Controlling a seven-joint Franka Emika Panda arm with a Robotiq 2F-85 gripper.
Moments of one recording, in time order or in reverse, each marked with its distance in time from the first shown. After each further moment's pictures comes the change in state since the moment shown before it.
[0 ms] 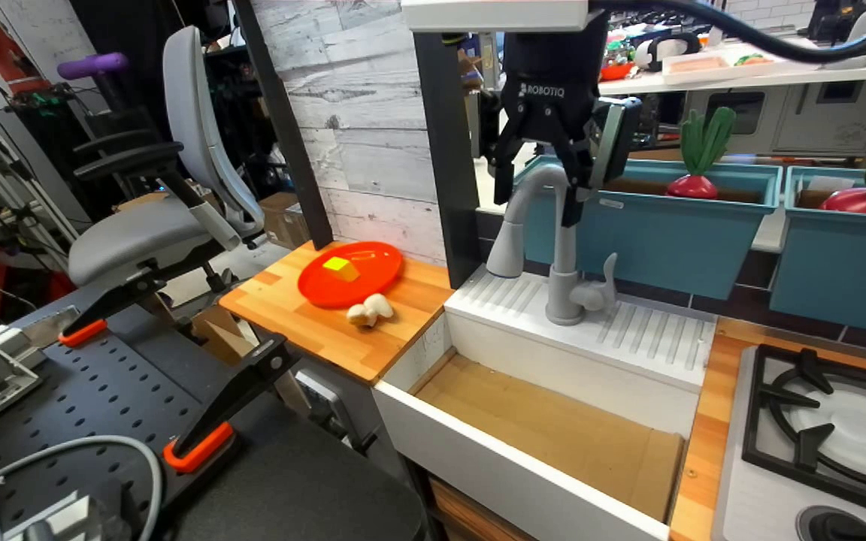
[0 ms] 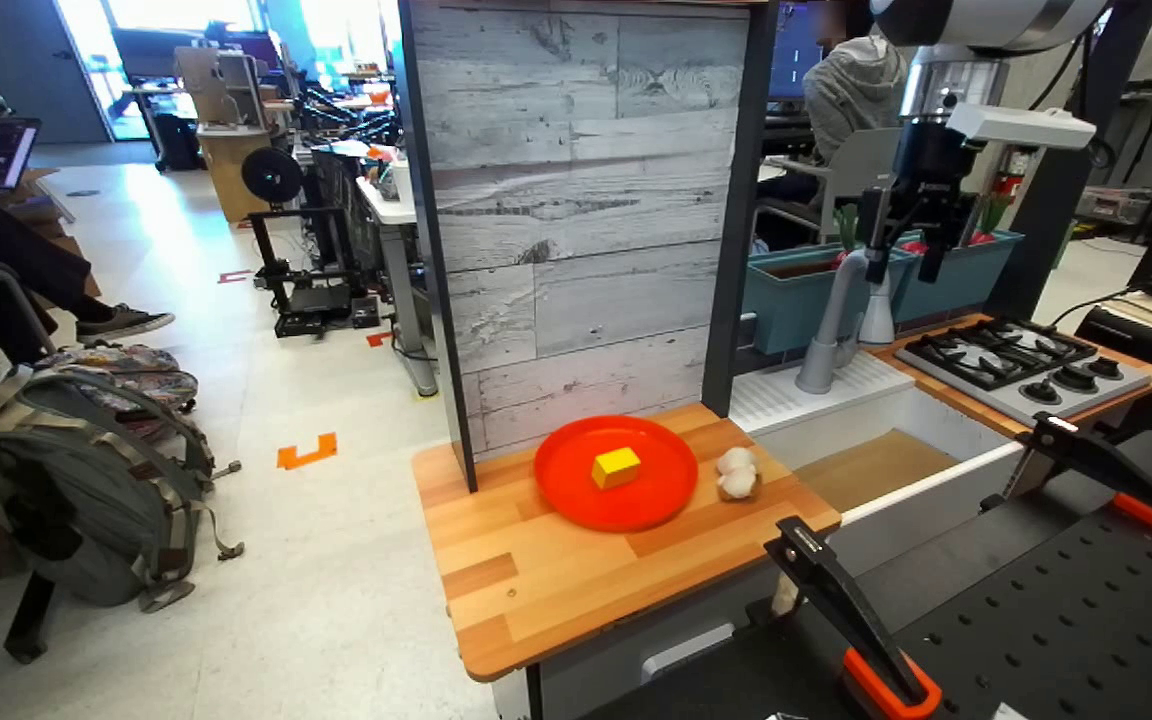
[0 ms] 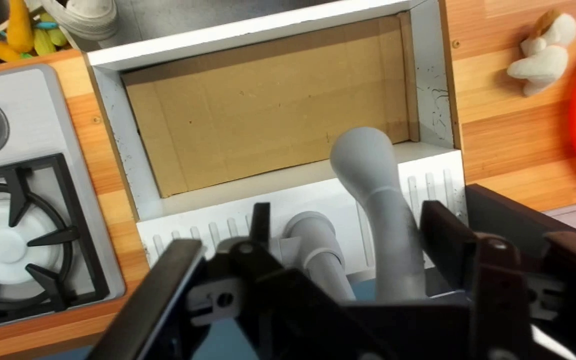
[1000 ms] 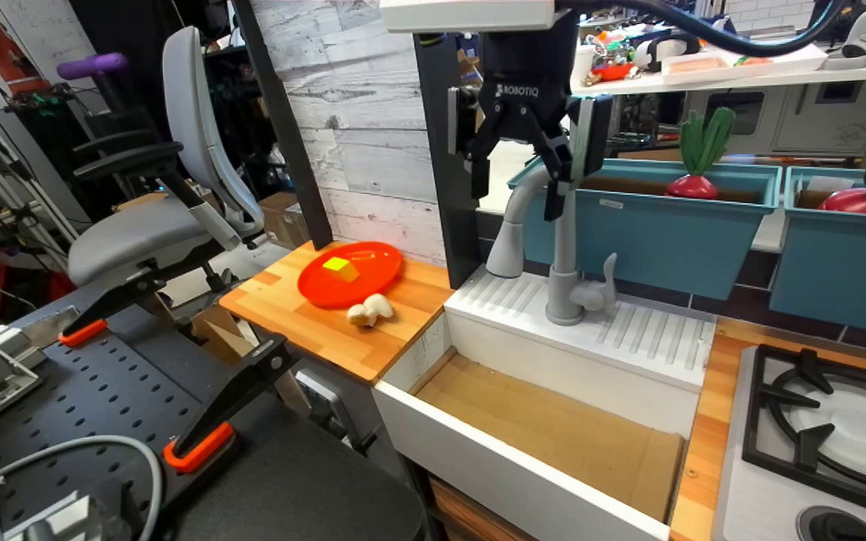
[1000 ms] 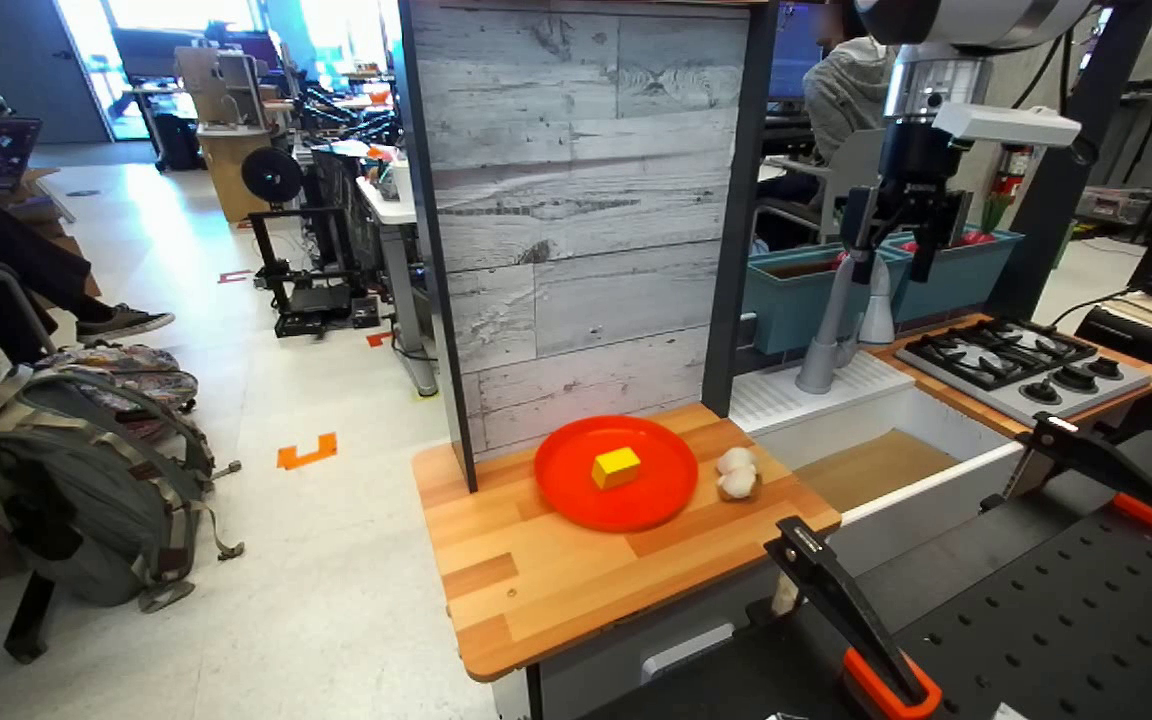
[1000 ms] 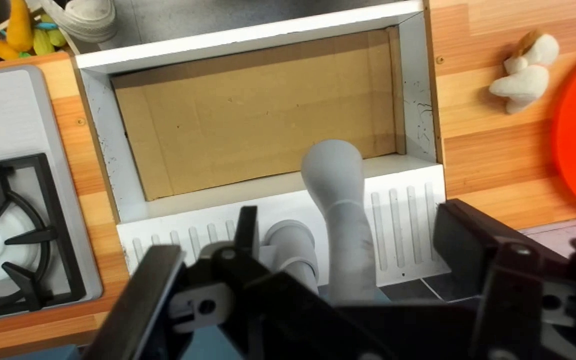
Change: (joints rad) arm 0.018 -0.017 0.018 -0.025 -0.030 -0.002 0.015
